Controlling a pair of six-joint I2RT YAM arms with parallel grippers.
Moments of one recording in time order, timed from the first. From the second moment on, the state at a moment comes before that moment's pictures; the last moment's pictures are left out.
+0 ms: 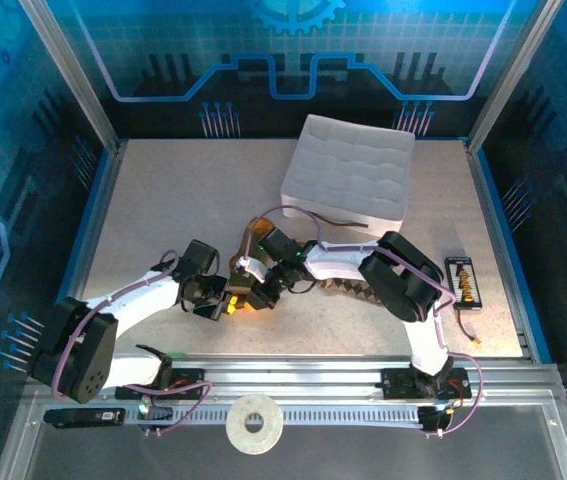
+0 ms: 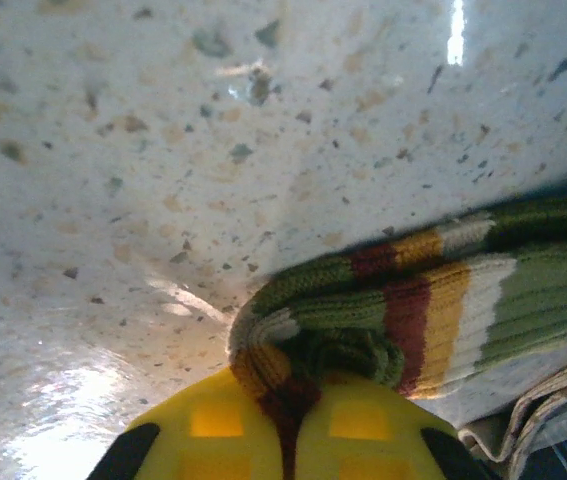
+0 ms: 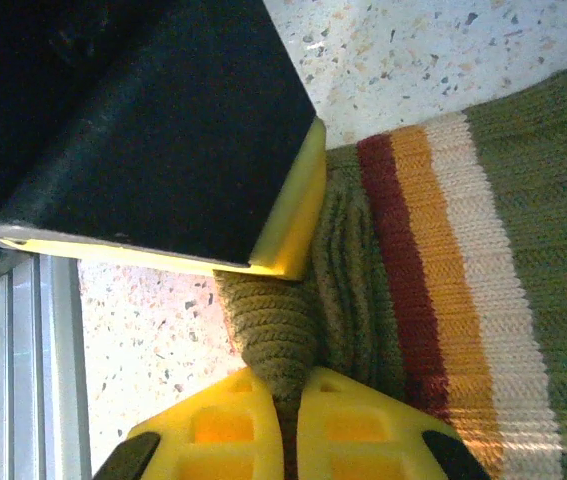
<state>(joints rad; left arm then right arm) -0.35 1.30 0.54 -0.49 0.39 -1.64 0.87 2.02 1.20 -0.25 -0.67 -0.05</state>
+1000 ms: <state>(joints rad) -0.28 1.47 0.70 -0.72 0.44 -1.55 1.21 1.87 0.95 0.15 0.21 -0.68</state>
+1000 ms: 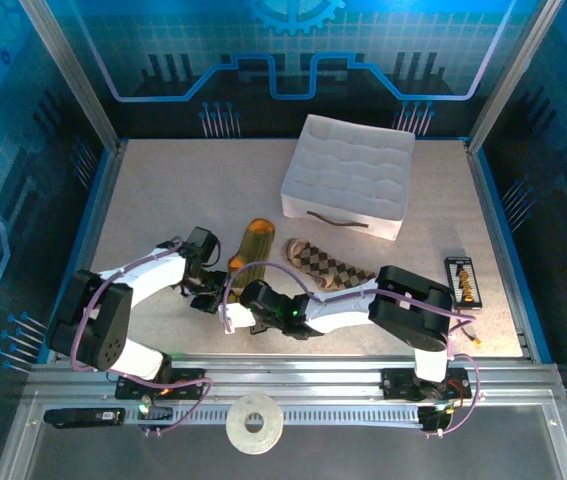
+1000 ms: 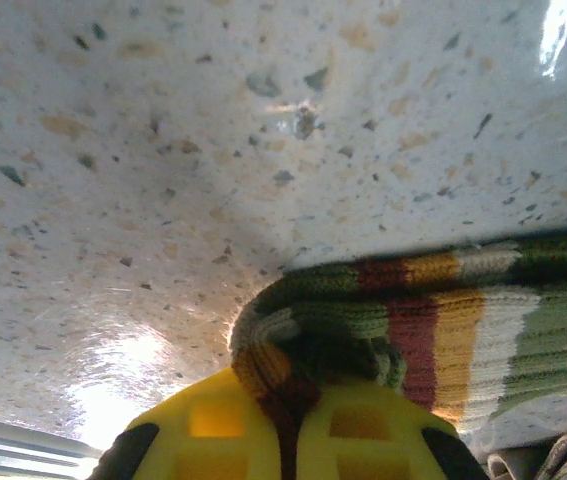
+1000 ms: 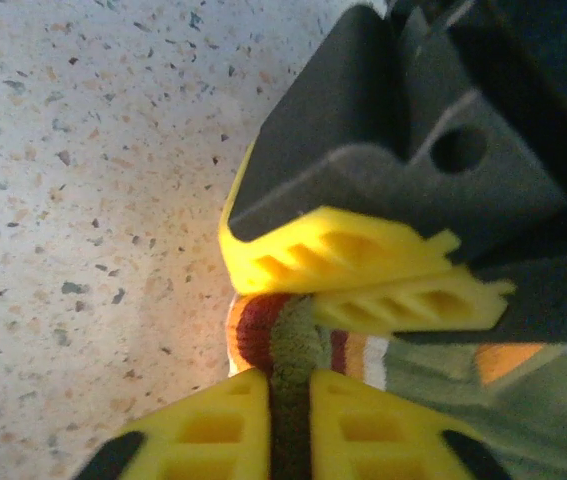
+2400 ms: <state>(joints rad) -0.32 1.24 0.51 -0.47 0.39 -1.57 0.82 2.08 1.27 -0.29 -0.77 0.05</state>
